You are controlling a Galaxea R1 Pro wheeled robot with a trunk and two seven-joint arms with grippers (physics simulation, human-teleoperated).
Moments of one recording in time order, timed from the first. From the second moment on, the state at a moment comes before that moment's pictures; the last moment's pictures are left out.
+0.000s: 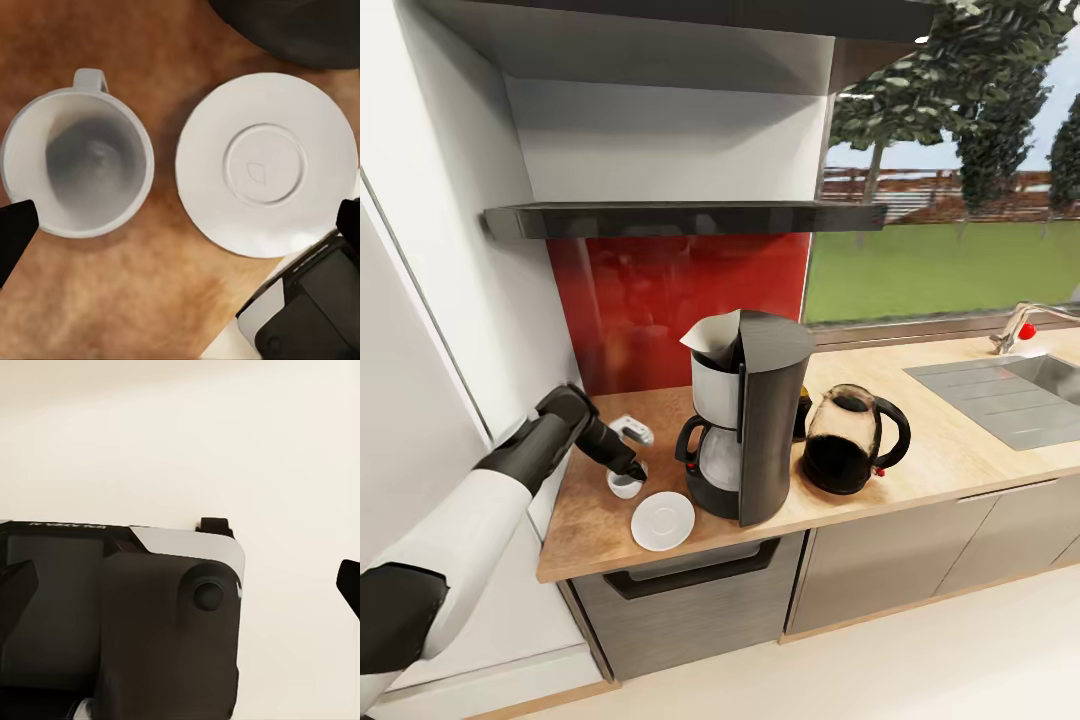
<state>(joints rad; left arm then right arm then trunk) -1.08 0.12 -0.29 -0.79 -0.68 0.99 -1.17 -0.33 0.00 0.62 -0.03 -0.60 0.01 0.04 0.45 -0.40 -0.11</state>
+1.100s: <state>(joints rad) -1.07 0.11 -0.29 -0.79 -0.68 0.98 -1.12 -0.33 0.00 0.62 -0.02 -0.60 0.01 0.04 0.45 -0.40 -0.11</state>
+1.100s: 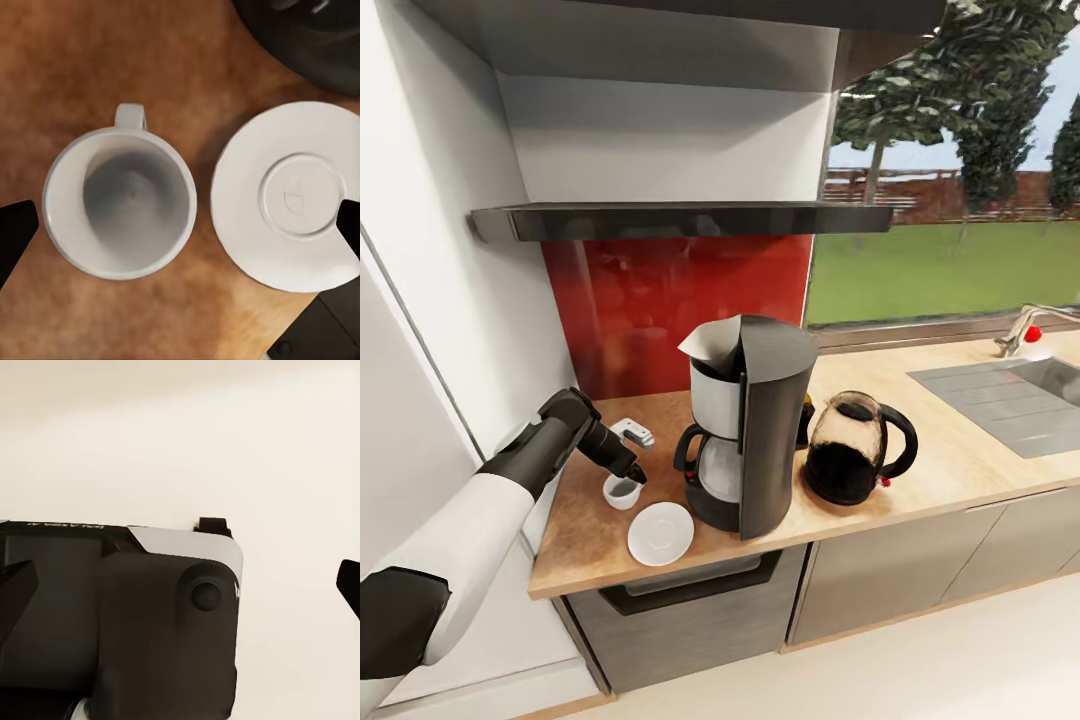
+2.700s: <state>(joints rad) -1.01 0.11 -0.29 -0.79 -0.68 0.98 -1.01 -0.33 -0.02 0.62 -0.02 -0.60 0.01 0.04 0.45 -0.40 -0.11</state>
